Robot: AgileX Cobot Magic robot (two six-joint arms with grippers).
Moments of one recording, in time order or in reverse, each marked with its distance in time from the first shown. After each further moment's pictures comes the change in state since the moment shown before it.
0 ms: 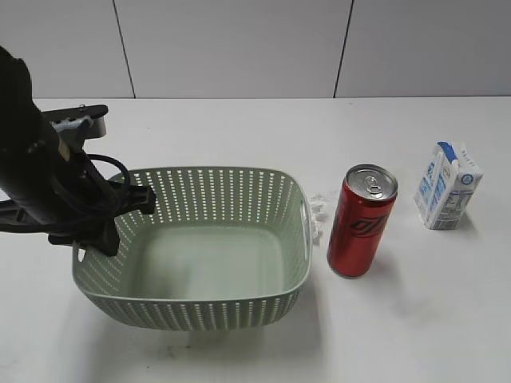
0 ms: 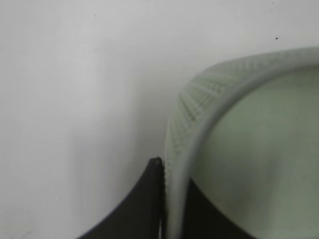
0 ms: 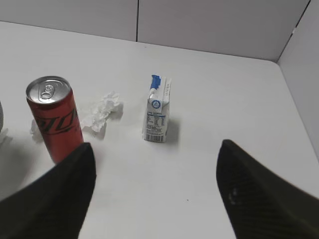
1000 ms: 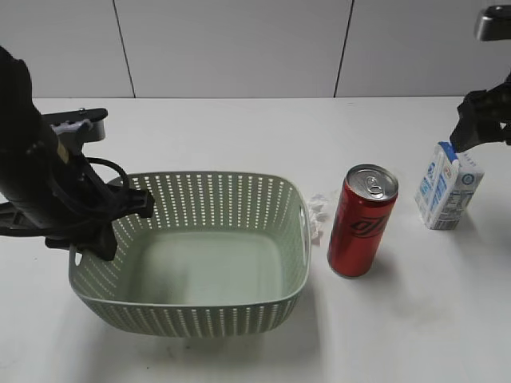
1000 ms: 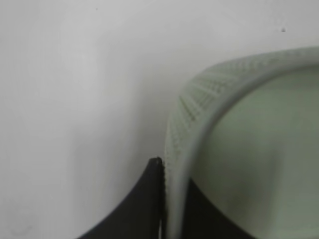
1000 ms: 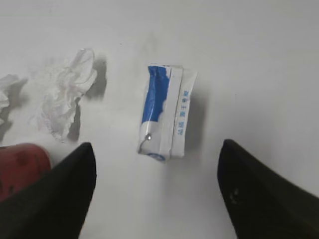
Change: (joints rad) left arm 0.000 0.001 0.000 -0.005 0.022 0.003; right arm 0.000 1.378 -0.605 -0.011 -0.044 0.032
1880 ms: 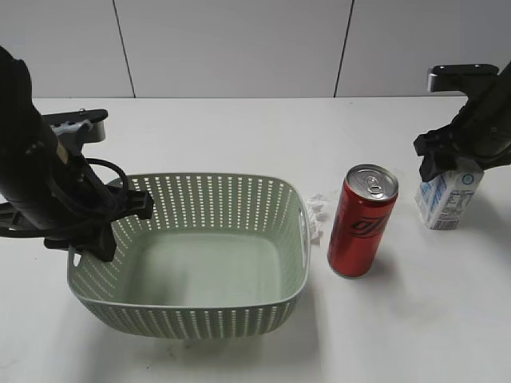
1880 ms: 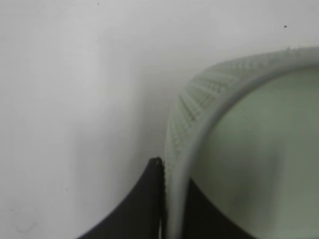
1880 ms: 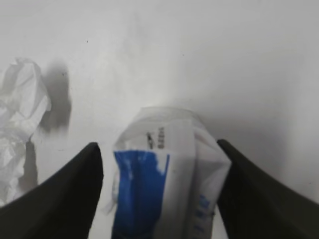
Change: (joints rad) left arm 0.000 0.000 0.000 0.000 0.007 0.008; right arm 0.000 0.340 -0.111 -0.013 -0.083 0.048
